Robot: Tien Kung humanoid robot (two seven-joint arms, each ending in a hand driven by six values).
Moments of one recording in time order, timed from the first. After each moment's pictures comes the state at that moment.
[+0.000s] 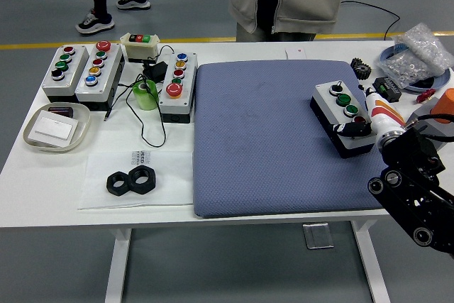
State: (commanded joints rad) left arm -0.08 0.15 -0.19 -0.21 -0.24 0.24 -0.12; right arm 0.56 -0.21 0.94 1.14 -1.83 -0.30 -0.58
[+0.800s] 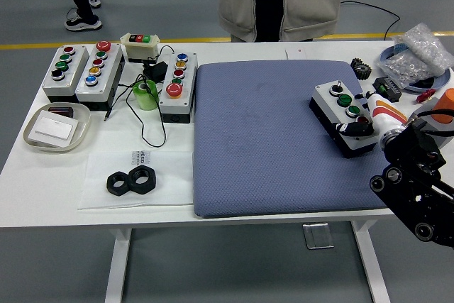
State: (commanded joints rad) left arm -0.08 0.15 -0.21 -0.21 -0.22 0.25 -0.12; right arm 0.60 -0.24 0.88 1.08 -1.82 -0.26 -0.58
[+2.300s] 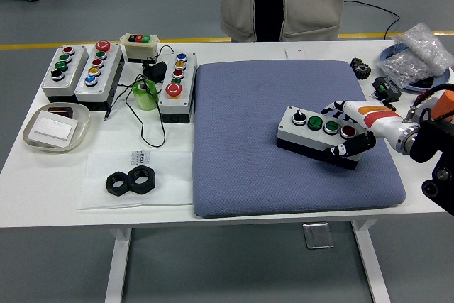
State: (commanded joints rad) left arm -0.10 0.15 -0.22 -0.21 -0.22 0.25 -0.11; right arm 0.74 -0.56 0.56 1.21 -1.68 -0.05 -0.03
